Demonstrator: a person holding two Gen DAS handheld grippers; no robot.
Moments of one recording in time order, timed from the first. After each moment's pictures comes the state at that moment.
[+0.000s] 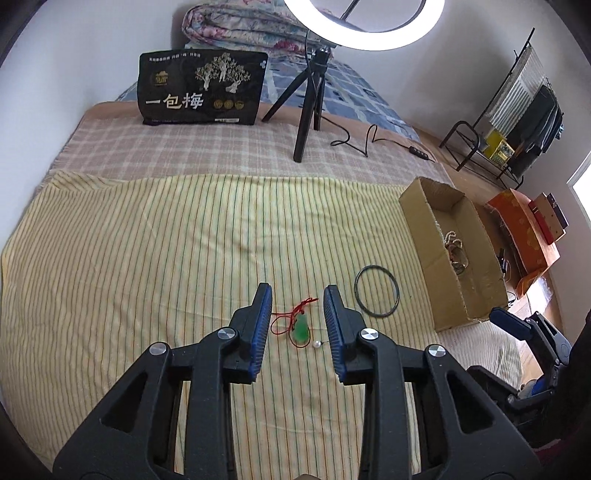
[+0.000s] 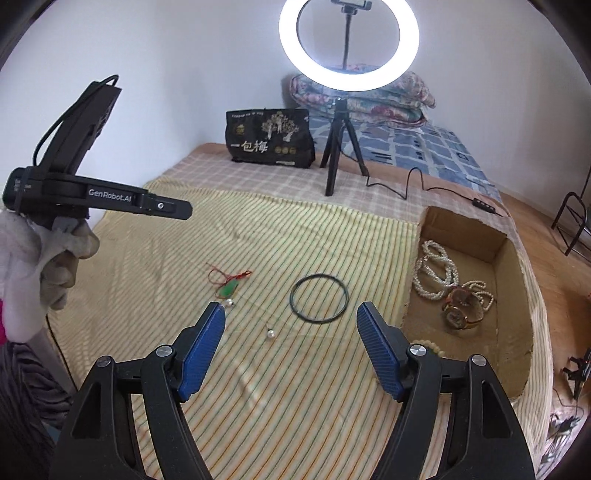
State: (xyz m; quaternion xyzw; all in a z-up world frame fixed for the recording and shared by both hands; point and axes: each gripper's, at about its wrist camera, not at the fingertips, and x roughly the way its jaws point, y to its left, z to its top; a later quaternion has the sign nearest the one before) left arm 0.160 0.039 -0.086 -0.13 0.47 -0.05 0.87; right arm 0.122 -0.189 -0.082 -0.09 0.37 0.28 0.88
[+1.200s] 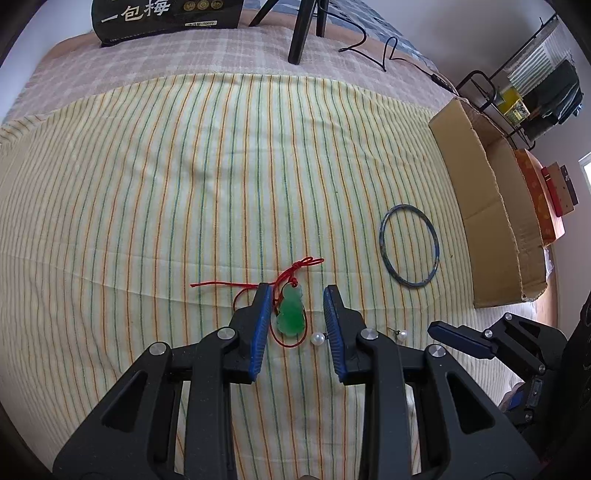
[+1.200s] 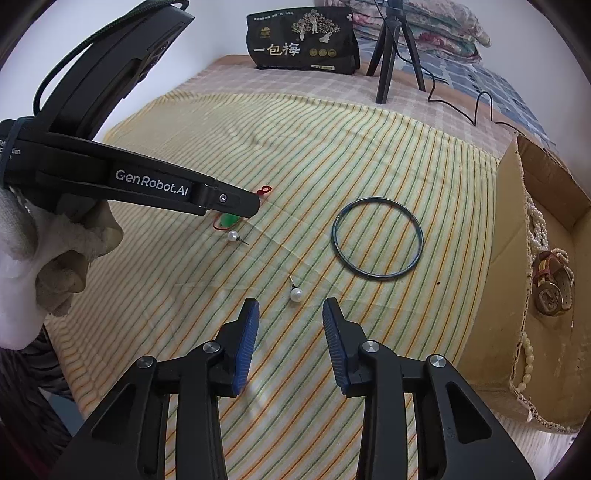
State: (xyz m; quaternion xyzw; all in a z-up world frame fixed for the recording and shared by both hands) left arm 0.204 0.007 -0.180 -0.13 0.58 -0.06 0.80; right arm 0.160 -0.148 -0.164 -0.13 0.50 0.32 0.80
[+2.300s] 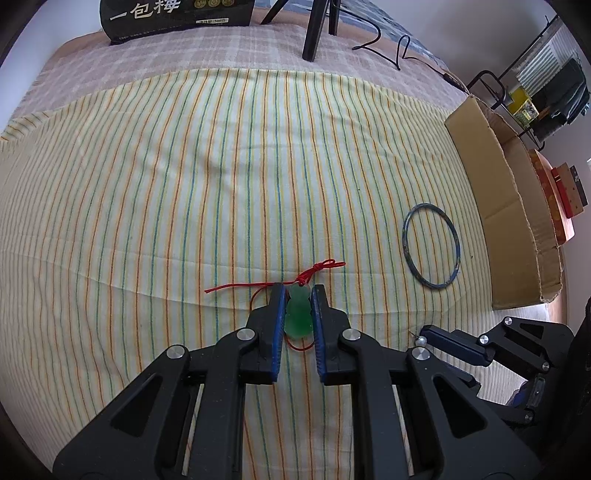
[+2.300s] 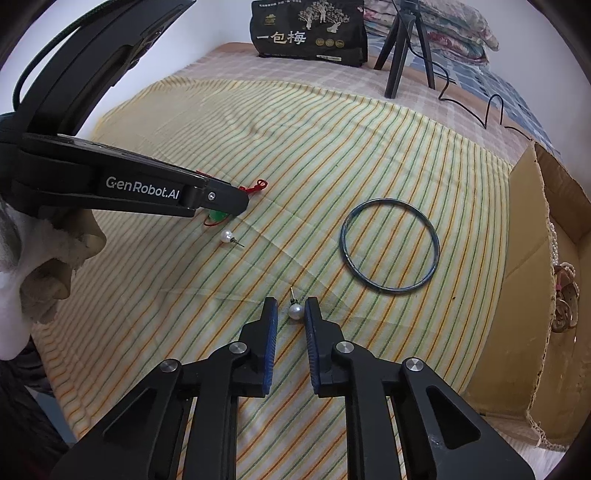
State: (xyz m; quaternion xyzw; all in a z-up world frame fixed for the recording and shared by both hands) left arm 0.204 0.011 -0.191 -0.12 0.58 -0.05 0.80; right arm 0.166 -0.132 -0.177 -0.16 0.50 0.32 0.79
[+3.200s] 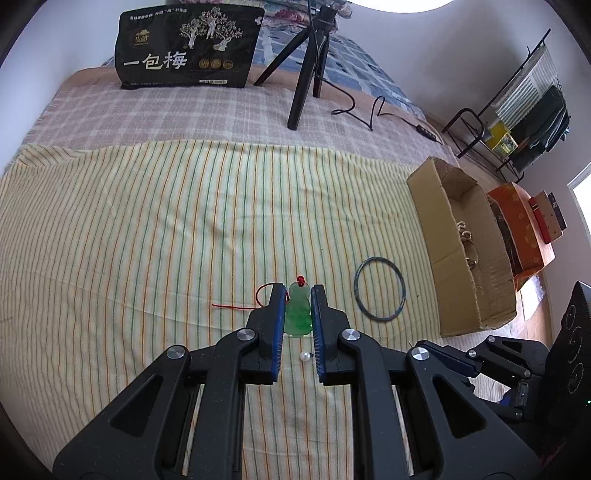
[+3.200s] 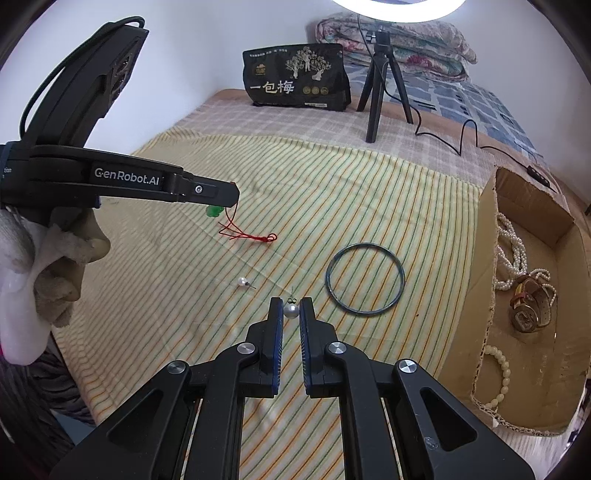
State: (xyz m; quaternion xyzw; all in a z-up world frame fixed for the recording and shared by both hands) left arm 0.192 0.024 -0.121 -0.15 0.51 -0.06 0.85; right arm 0.163 -0.152 -0.127 -0.10 0.45 0.32 0.83
